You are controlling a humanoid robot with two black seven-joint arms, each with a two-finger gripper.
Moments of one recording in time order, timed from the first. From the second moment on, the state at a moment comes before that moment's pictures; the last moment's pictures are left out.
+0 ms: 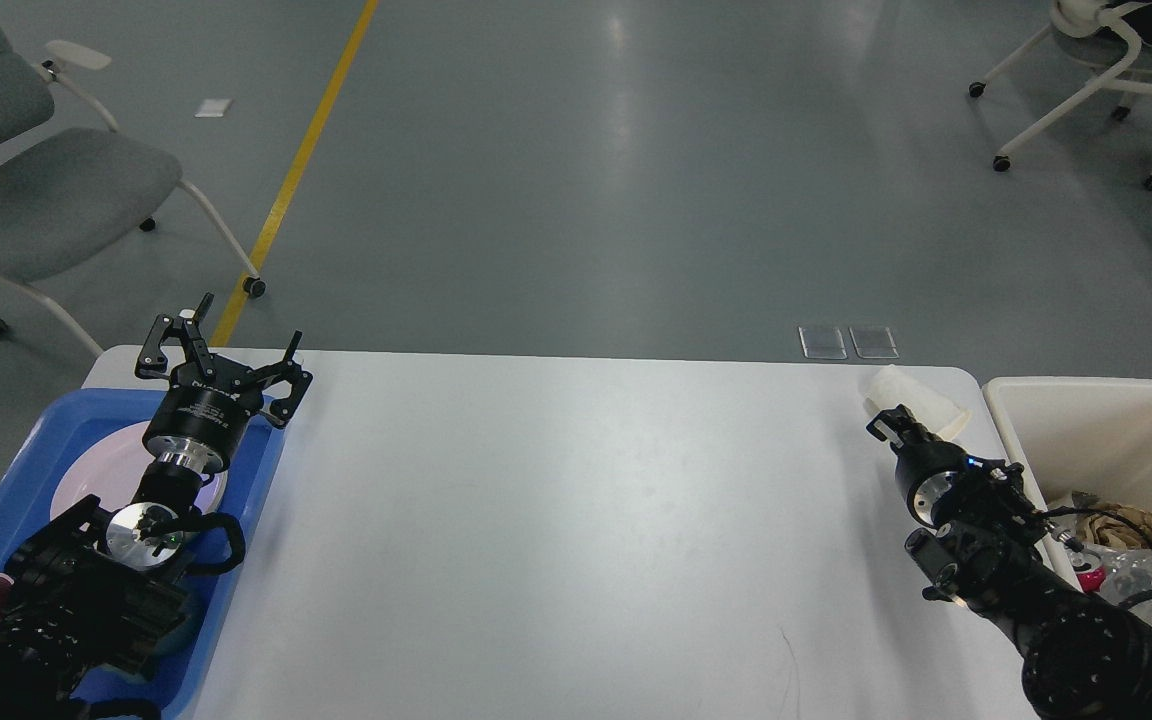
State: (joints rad) left arm -0.68 0.15 -1.02 -0.17 -0.20 -0.77 -0.16; right arm 0.69 -0.03 -0.78 0.01 0.00 -0.30 0.23
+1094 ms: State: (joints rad) left arm -0.68 0.15 -1.02 -0.17 -0.20 -0.77 -0.16; right arm 1.19 -0.31 -0.98 0.66 0.04 0.13 0.22
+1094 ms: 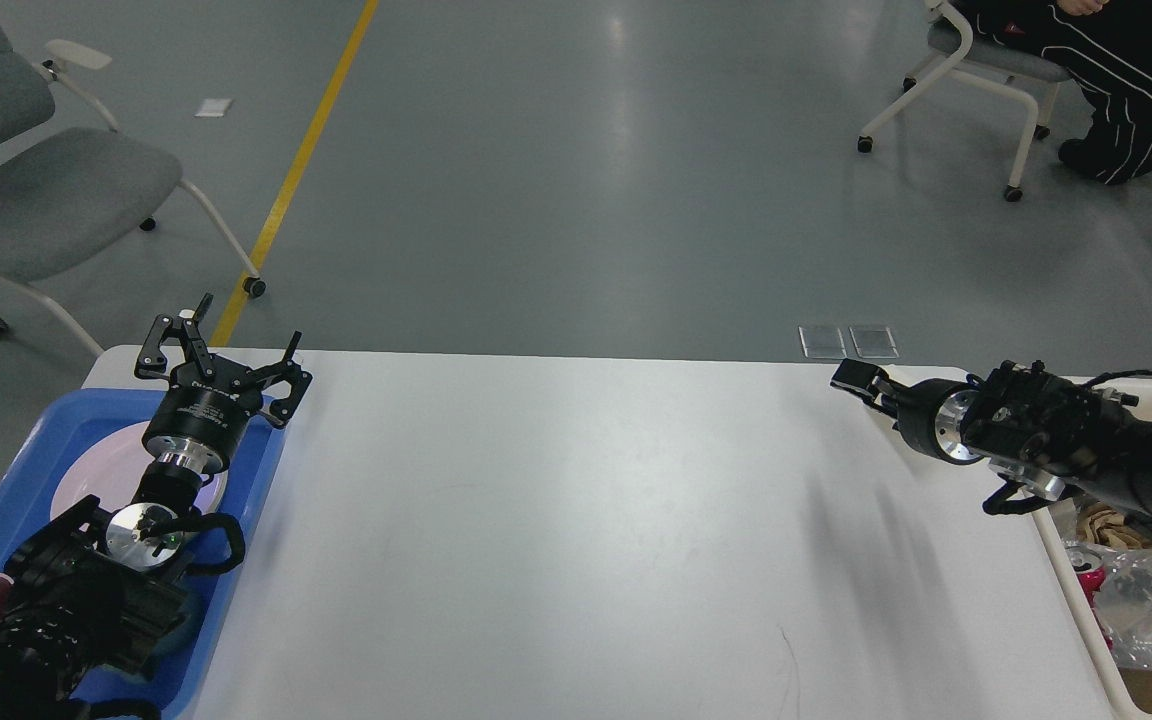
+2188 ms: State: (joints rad) left arm -0.68 0.15 -1.02 -0.17 -0.20 -0.77 -0.16; right arm 1.94 -0.14 -1.26 0.95 0.02 0.88 0.21
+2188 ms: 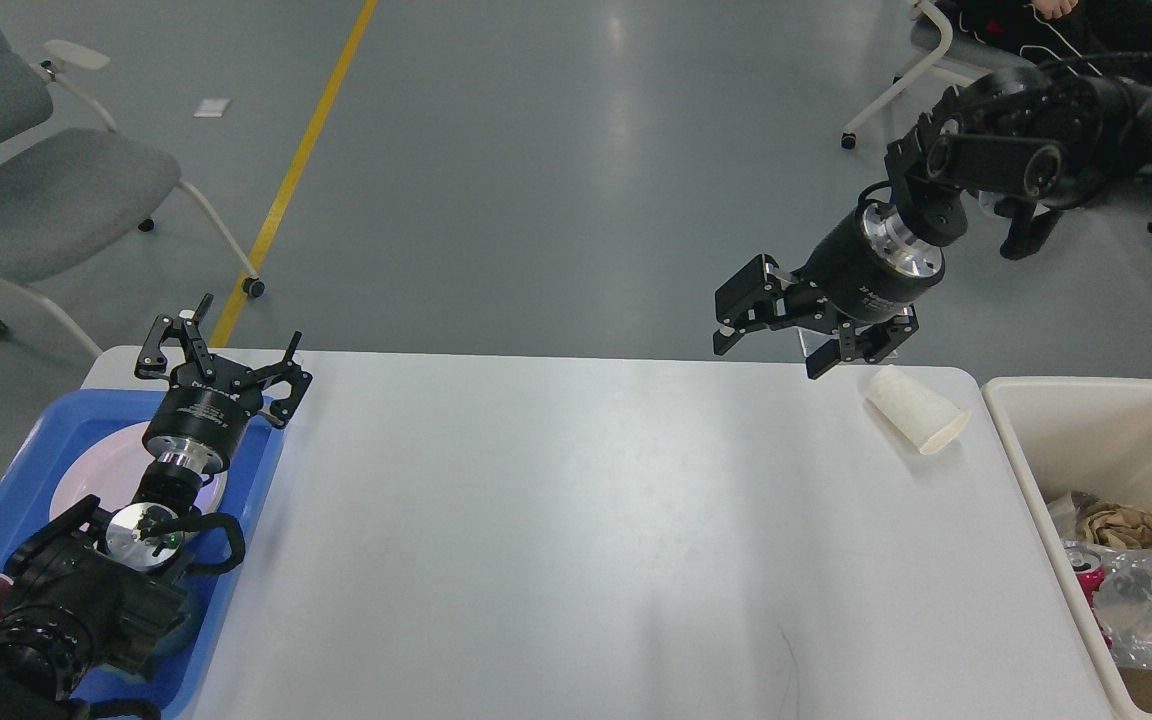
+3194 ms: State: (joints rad) left arm -0.68 0.15 -1.02 -0.17 -0.20 -0.77 -0.16; right arm 2.07 -0.04 -1.28 0.94 0.03 0.90 0.20
